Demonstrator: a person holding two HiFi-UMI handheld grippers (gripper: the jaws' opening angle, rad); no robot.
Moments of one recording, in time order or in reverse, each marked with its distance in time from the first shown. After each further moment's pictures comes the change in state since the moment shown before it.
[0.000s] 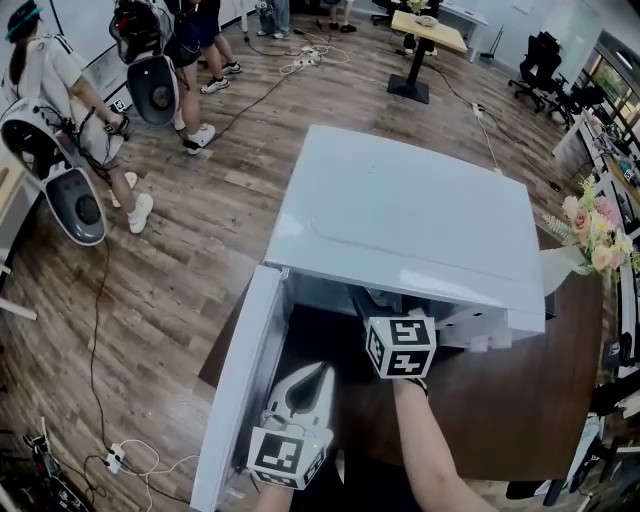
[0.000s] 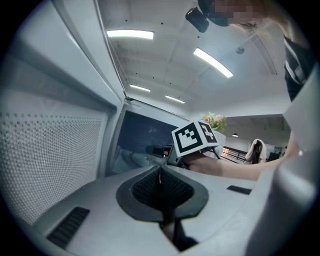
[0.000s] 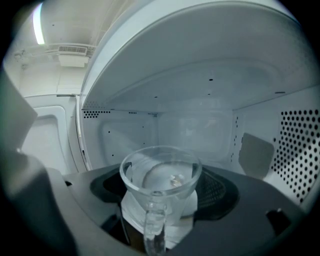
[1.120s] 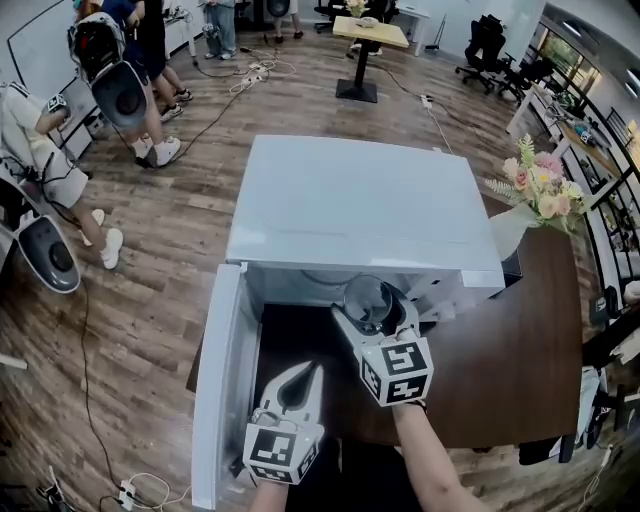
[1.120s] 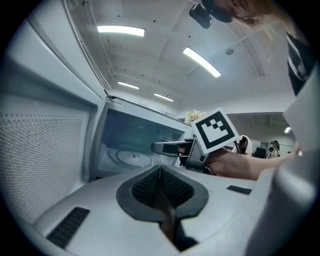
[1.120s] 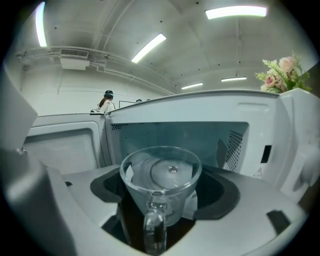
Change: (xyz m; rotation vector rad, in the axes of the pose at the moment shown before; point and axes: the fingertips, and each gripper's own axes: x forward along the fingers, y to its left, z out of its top) left arm -0.010 -0.031 -0.007 0.062 0.030 -0.130; right arm -0.093 0.007 -0.002 0.004 -0.021 -0.012
